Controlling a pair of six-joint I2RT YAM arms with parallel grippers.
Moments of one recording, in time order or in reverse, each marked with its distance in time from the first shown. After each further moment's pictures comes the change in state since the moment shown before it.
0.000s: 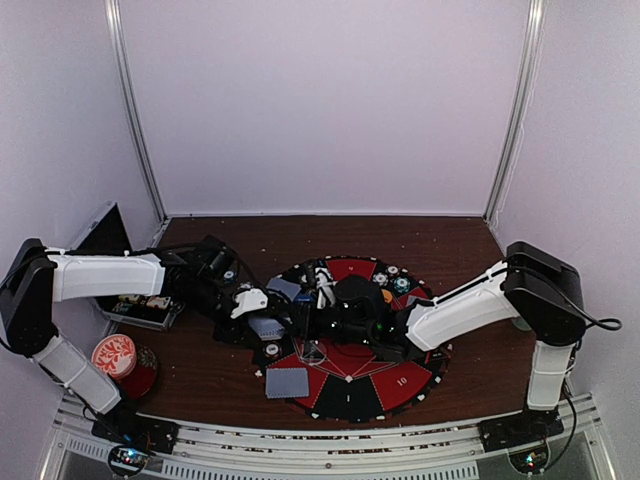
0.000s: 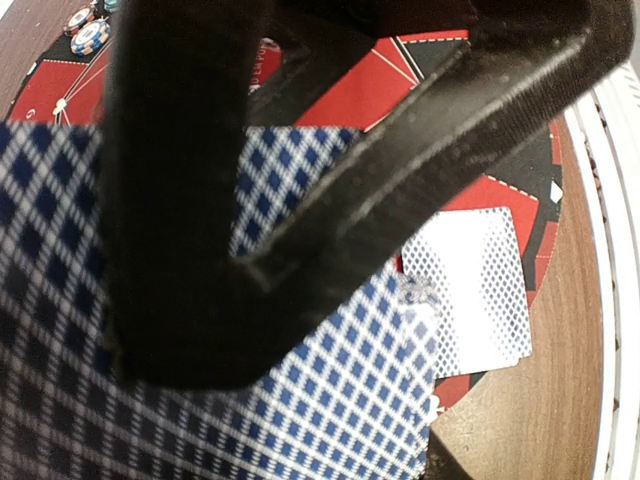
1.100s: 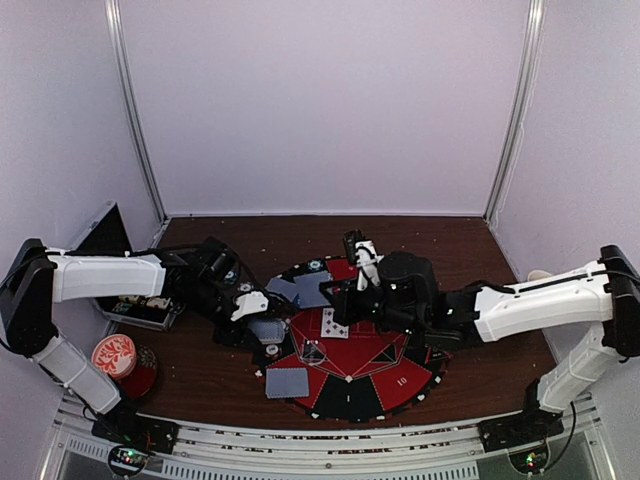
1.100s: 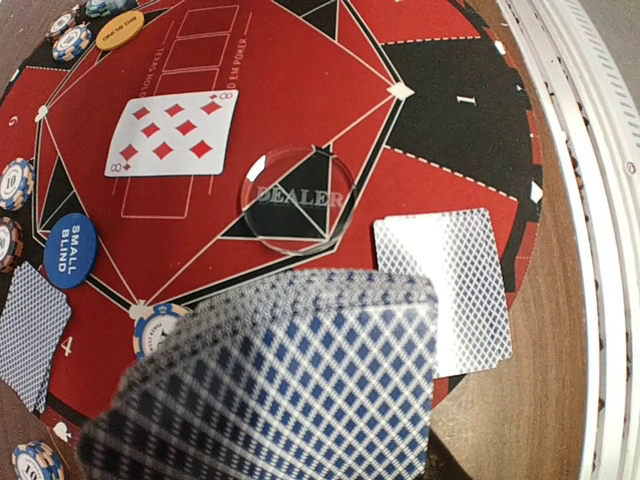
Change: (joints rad) left arm -0.011 0.000 0.000 -0.021 0.019 0.002; right arm 0.036 -0.388 -0.111 -0.314 0.235 -0.191
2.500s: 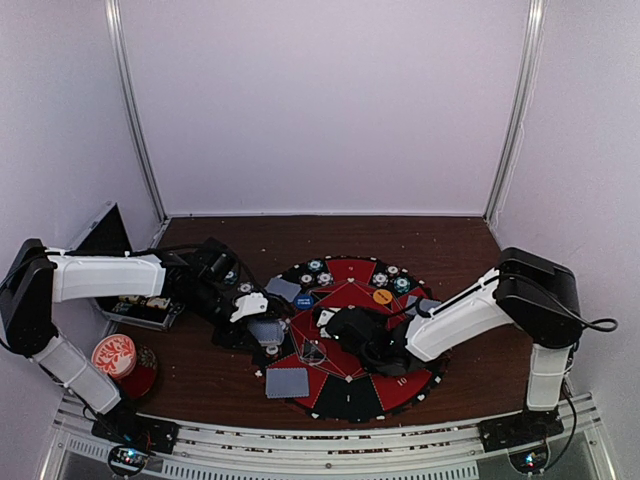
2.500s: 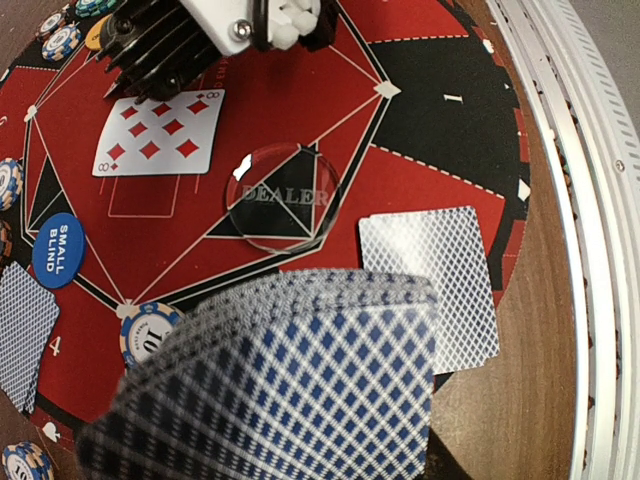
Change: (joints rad) left arm 0.000 0.000 0.000 -0.021 0.018 0.003; right arm -0.001 0.410 0.055 -0.142 0.619 -1.017
